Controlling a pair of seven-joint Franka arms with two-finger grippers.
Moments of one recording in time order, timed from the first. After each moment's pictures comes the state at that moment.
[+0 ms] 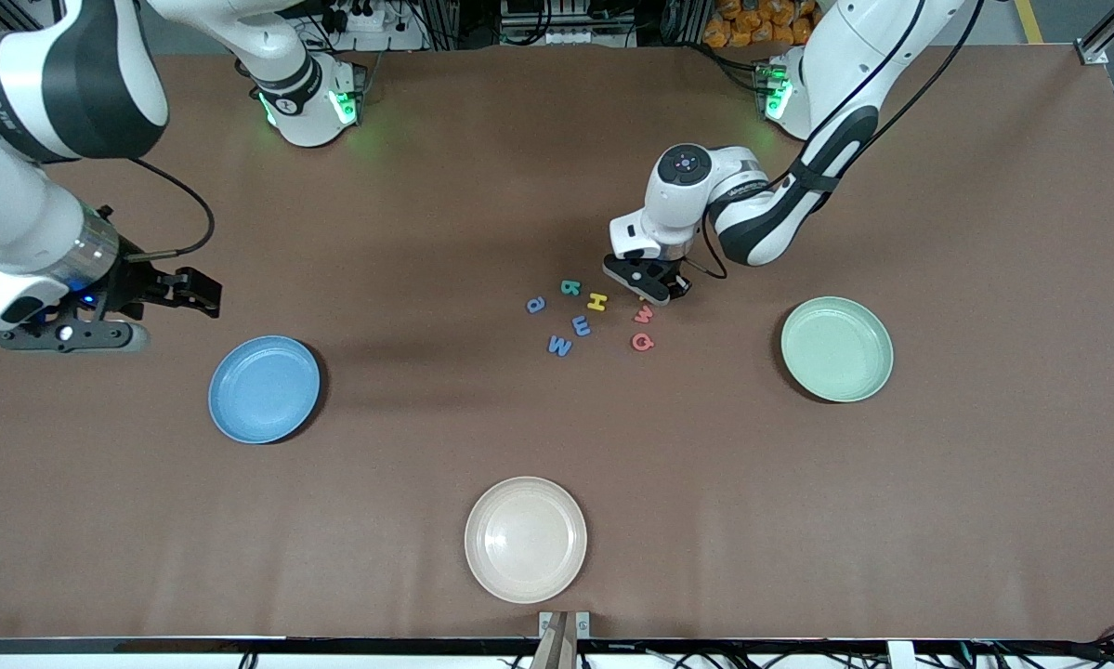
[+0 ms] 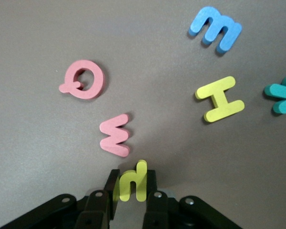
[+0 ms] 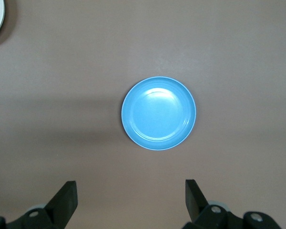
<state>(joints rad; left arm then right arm) -0.12 0.50 -0.57 -2.26 0.74 2.69 -0.64 0.24 0.15 -0.11 -1.62 -0.03 1.71 0.10</state>
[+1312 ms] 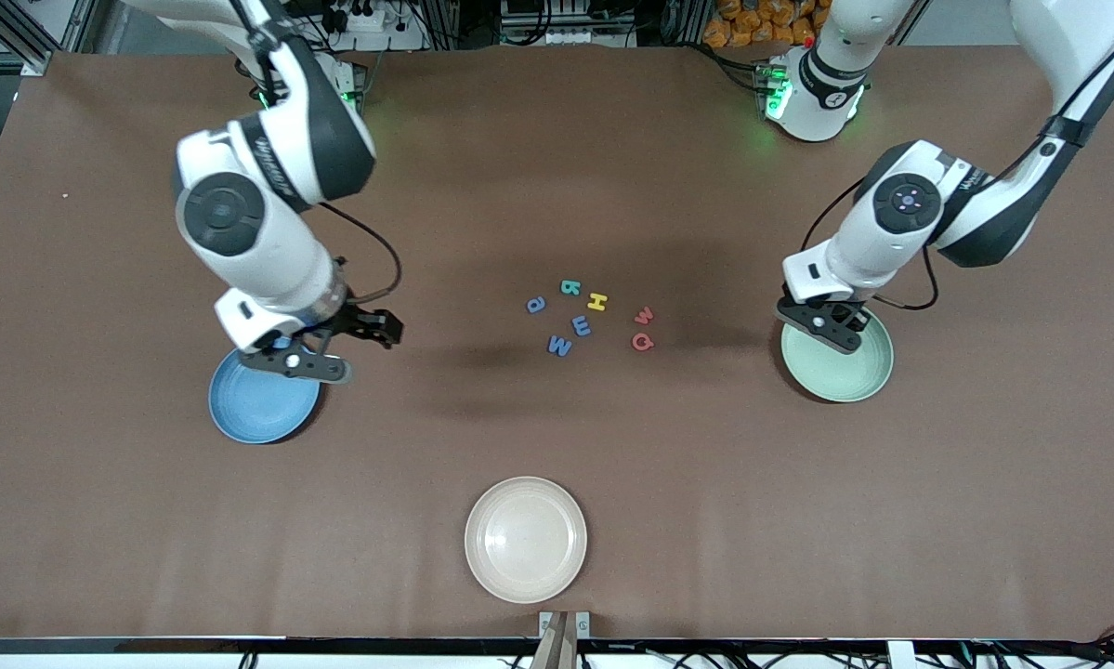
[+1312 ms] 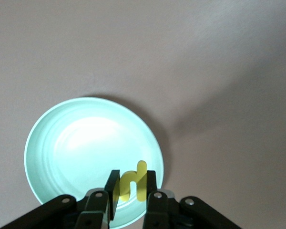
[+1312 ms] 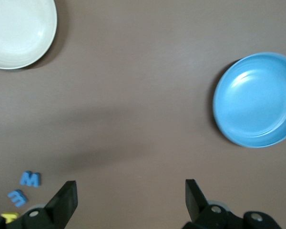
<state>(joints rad) 0.99 0.45 -1.26 -2.25 0.66 2.28 -0.11 0.46 0.35 -0.02 -1.62 0.00 1.95 0.64</state>
